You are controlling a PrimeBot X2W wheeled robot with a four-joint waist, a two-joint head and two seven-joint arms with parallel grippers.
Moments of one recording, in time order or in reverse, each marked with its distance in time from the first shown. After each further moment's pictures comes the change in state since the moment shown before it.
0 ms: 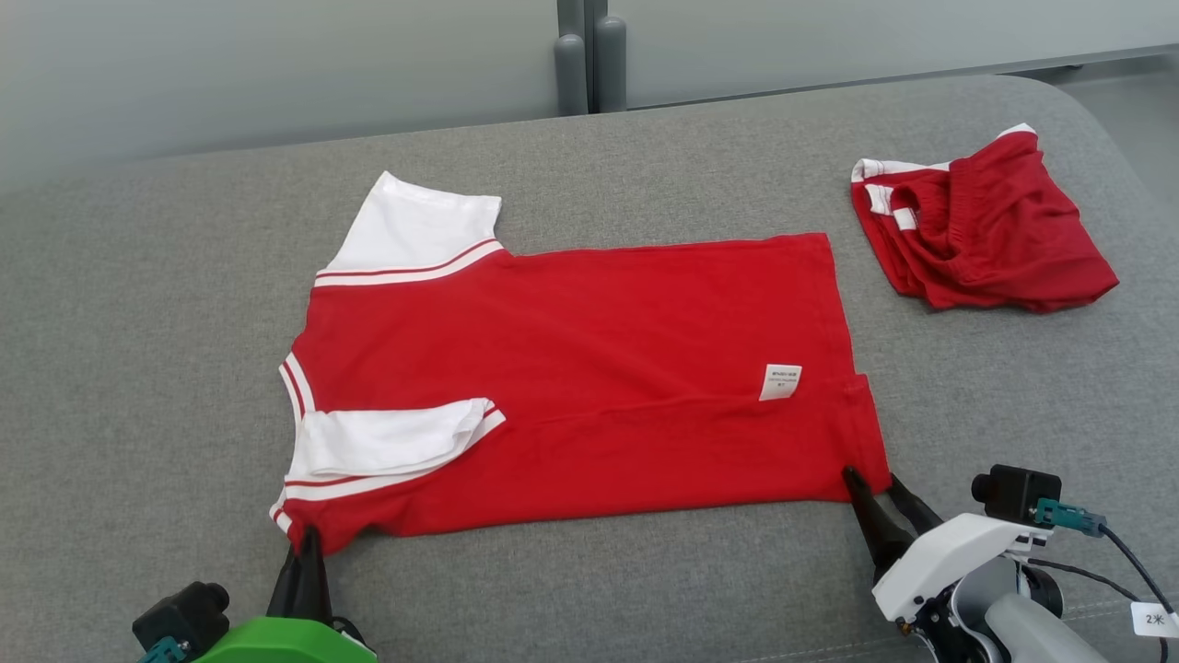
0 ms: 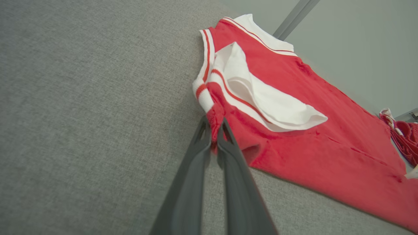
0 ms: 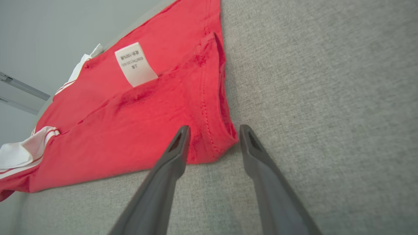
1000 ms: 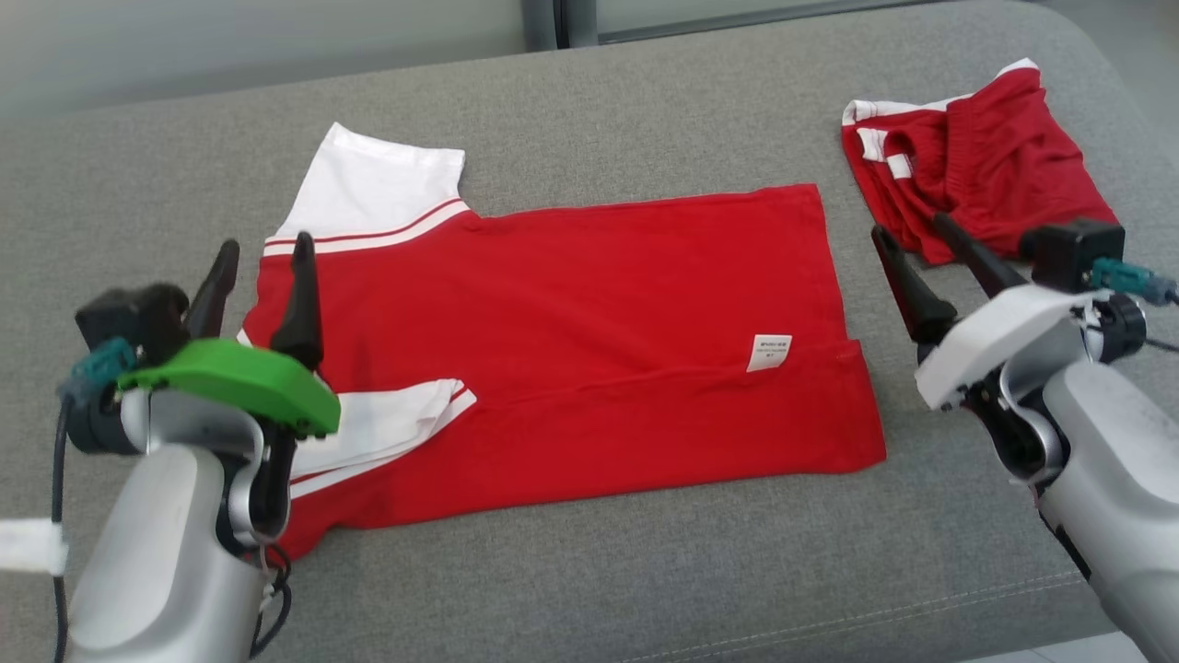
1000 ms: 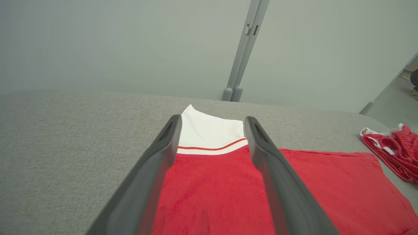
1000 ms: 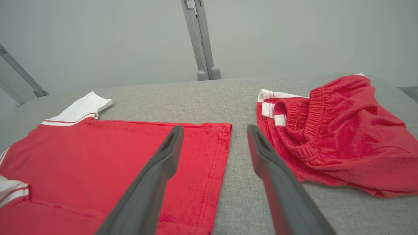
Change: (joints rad) left arm -0.373 0.118 -0.062 -0.113 0.178 0.041 0.155; right arm -0.283 -0.169 0.027 -0.164 -0.187 -0.051 0.045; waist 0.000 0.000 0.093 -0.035
